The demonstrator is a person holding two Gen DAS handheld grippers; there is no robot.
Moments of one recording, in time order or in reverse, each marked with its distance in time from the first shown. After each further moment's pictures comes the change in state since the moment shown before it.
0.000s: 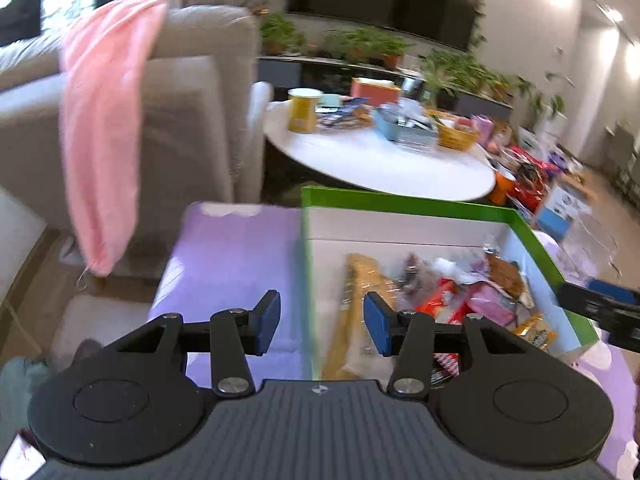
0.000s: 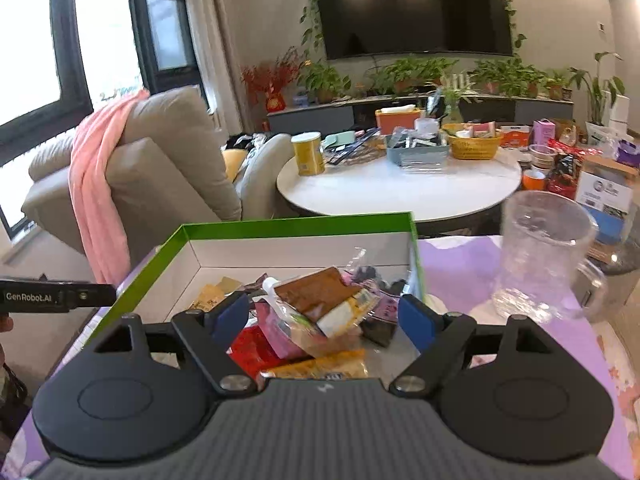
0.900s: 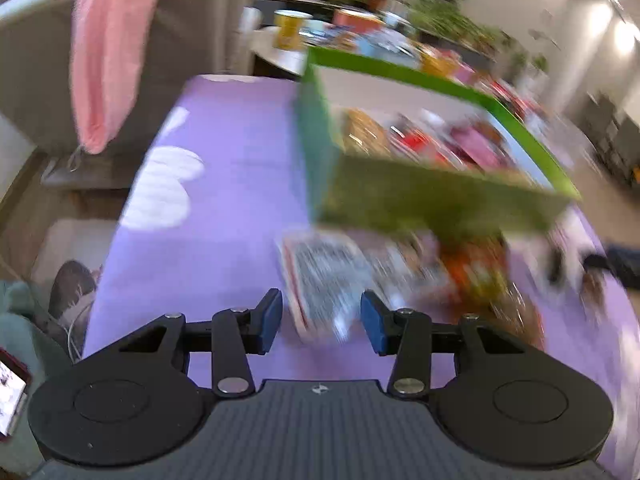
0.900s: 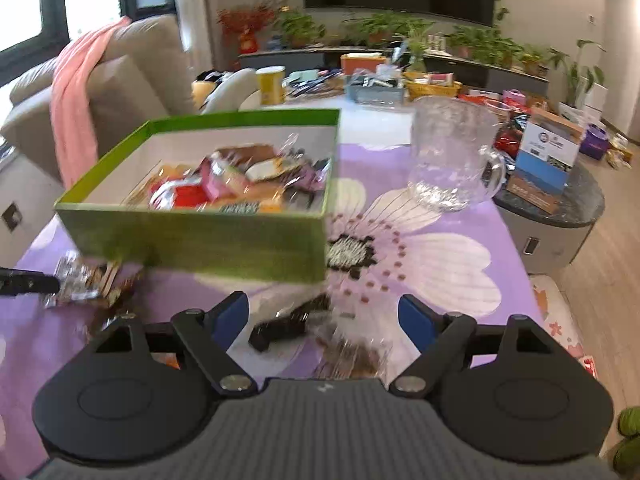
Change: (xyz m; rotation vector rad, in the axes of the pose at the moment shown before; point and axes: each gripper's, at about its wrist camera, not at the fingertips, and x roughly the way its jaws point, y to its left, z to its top) left arm -0.032 0.016 -0.108 0.048 0.184 -0.121; right arm -0.035 -0.026 -0.064 -0.101 0.173 -0.116
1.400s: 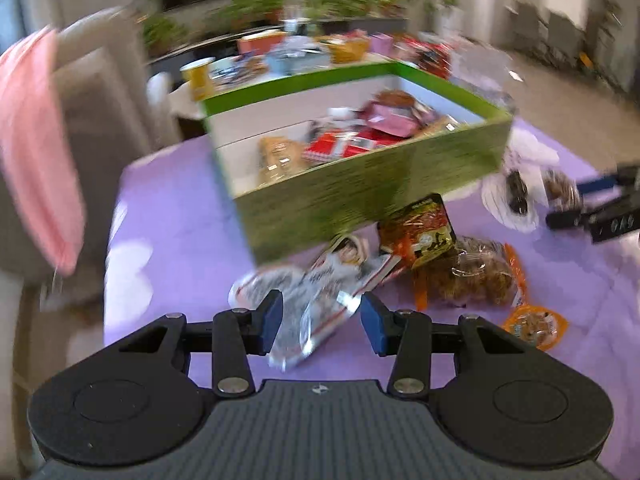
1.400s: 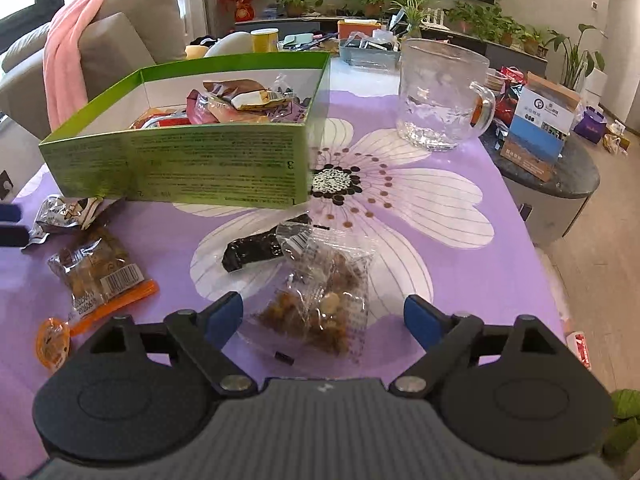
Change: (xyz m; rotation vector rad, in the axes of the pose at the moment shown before) left arm 0.006 -0.043 0.015 0.423 -0.047 0.013; right arm 0.004 -0.009 -0.035 -0.007 0.086 -0.032
